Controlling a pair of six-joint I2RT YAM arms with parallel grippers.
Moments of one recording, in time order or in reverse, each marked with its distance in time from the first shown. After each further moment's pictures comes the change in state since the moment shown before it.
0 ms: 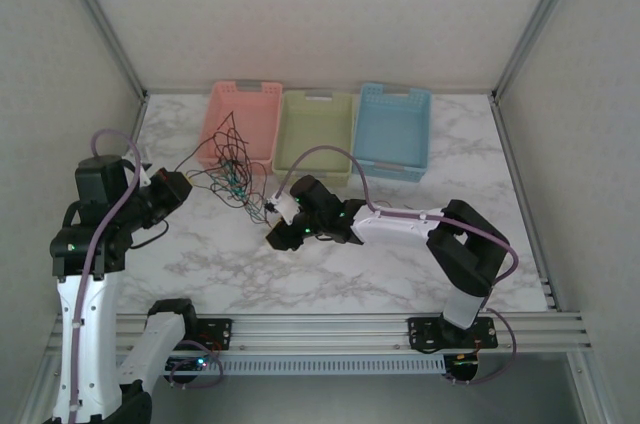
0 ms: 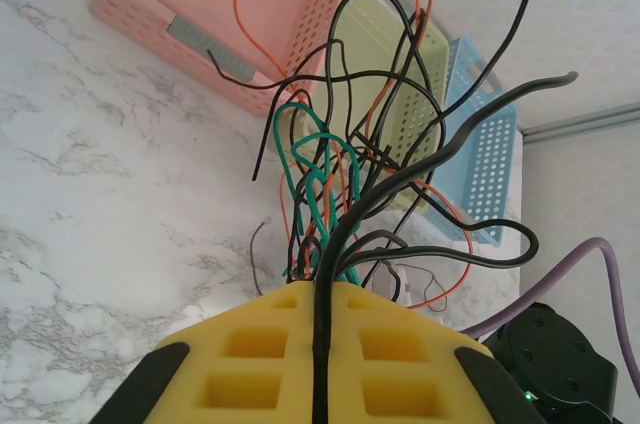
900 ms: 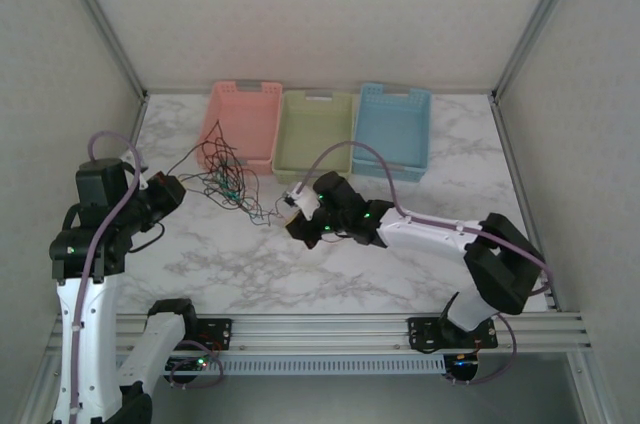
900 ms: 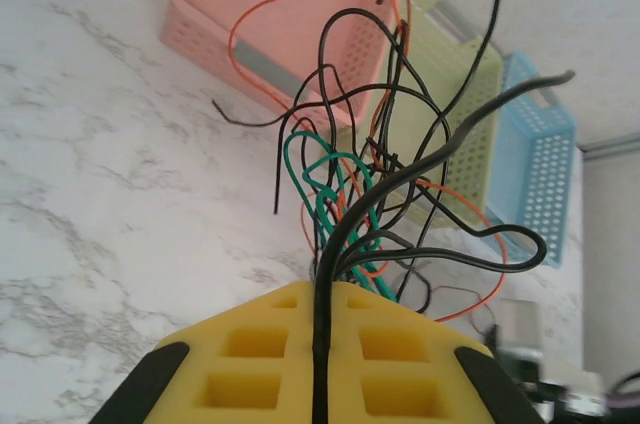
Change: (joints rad) left arm 0.000 -0.010 -0.003 -0.037 -0.132 0.066; right arm -0.069 -0.213 -0.132 -0.024 0.066 -0.051
